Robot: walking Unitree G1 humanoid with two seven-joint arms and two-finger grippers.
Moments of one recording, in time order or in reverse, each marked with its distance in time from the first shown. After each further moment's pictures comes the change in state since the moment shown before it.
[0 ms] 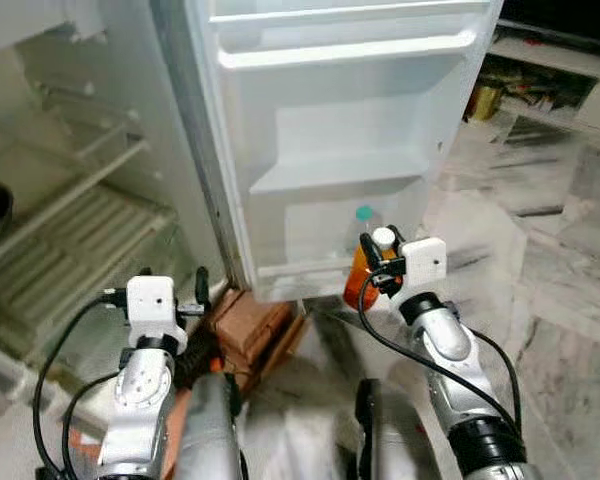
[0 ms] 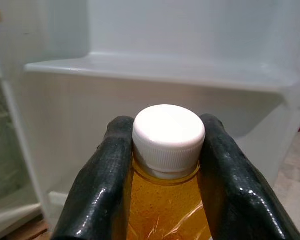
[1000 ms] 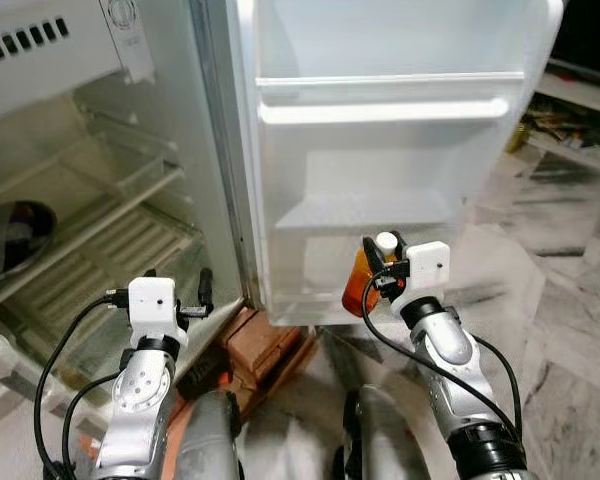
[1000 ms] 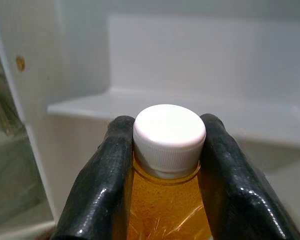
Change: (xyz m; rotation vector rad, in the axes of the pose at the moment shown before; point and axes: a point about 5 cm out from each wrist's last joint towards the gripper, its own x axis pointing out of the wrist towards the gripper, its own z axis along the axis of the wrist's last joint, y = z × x) left arm -0.003 0.001 -0.003 -0.017 0.017 -0.019; right arm -0.005 0.000 -0.005 0.051 0.037 -0.020
